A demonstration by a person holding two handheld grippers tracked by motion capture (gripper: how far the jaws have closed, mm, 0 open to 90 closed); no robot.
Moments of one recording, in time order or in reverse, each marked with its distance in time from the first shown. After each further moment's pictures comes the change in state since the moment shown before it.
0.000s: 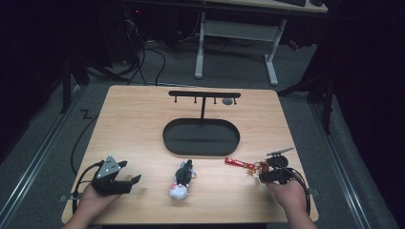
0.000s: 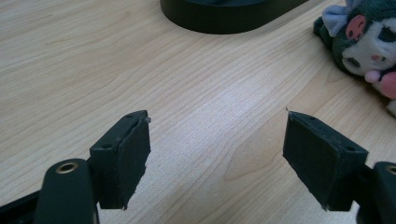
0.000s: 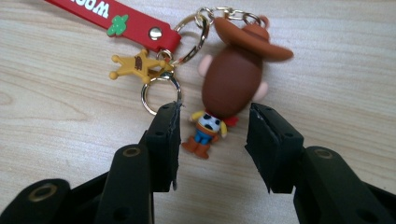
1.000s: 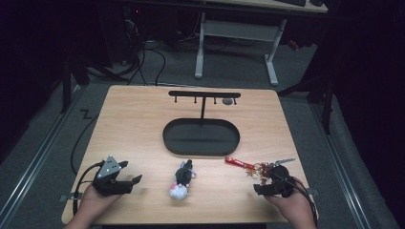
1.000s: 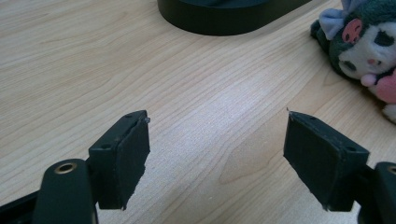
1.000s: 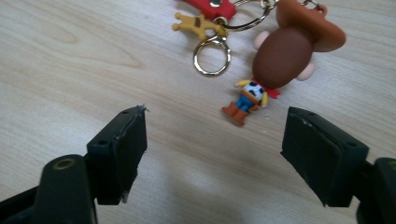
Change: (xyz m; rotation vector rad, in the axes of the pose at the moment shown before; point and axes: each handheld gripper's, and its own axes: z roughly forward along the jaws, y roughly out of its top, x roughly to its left) left arm -0.002 0.000 0.002 -0.006 -0.007 -0.012; right arm 0.013 -0.030 -0.016 -0.064 0.061 -0.139
